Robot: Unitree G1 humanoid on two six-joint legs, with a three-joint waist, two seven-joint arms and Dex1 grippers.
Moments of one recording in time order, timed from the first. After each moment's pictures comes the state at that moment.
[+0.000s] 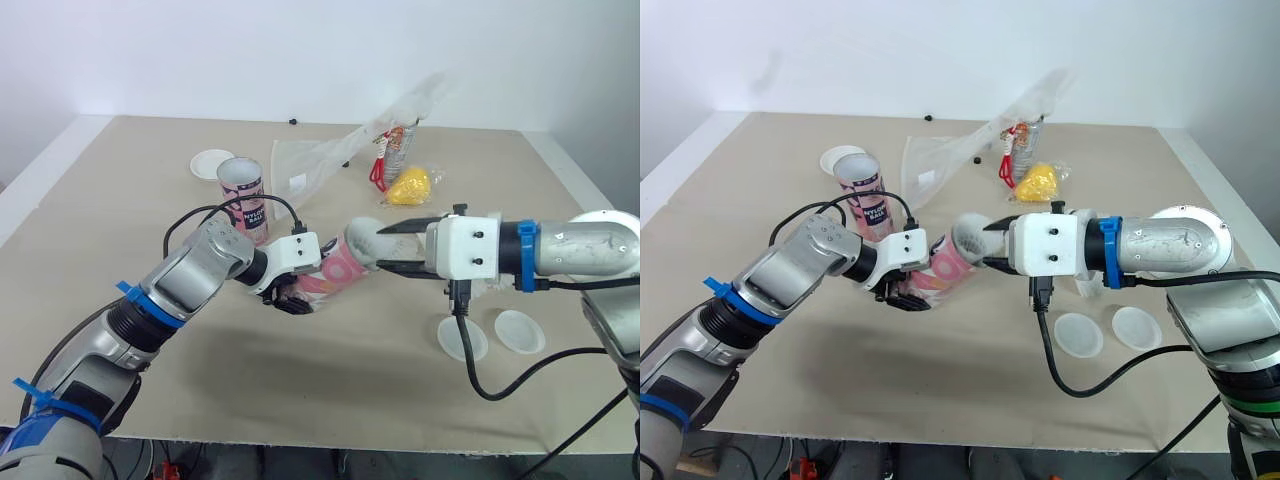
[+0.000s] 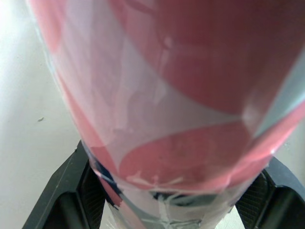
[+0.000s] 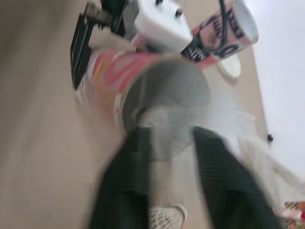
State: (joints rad) left arm -0.86 0.59 -0.55 -0.09 -0.09 0.83 -1.14; right arm -0.57 -1.02 0.08 -0.53 0.26 0.34 1.05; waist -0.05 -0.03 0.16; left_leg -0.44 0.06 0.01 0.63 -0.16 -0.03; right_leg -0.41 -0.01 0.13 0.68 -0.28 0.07
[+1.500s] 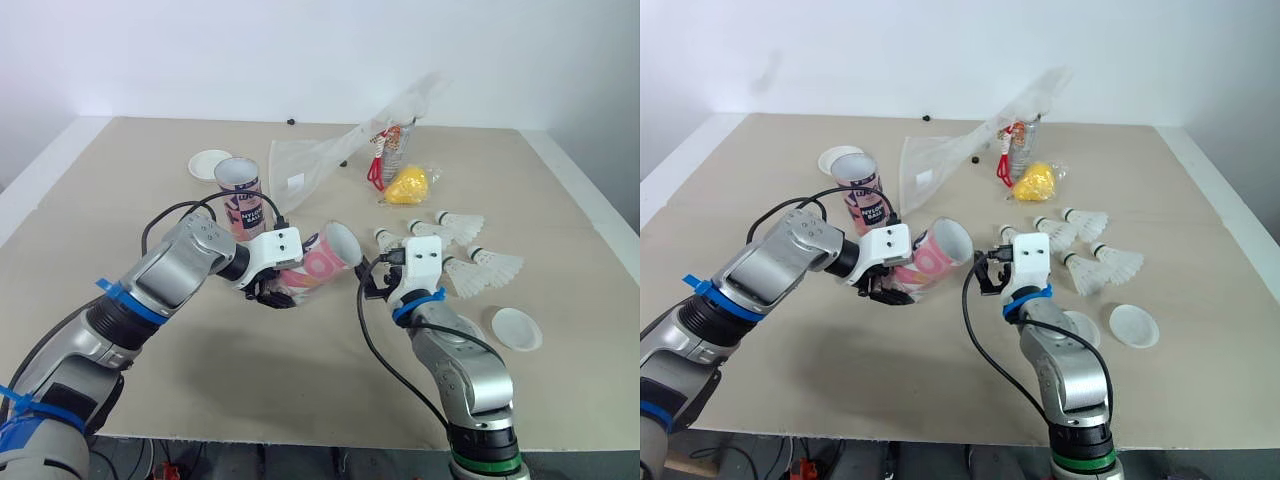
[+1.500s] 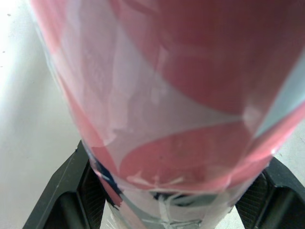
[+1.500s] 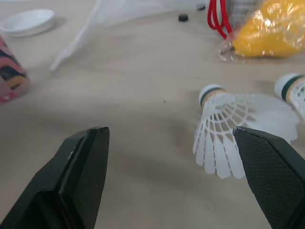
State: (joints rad) left arm -0.86 0.67 -0.53 -0.07 -0.09 0.79 -1.16; right arm -0.24 -0.08 0.02 -0.40 0.20 0.72 0.00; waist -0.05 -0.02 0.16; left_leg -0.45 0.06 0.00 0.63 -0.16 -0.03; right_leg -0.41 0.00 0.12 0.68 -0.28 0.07
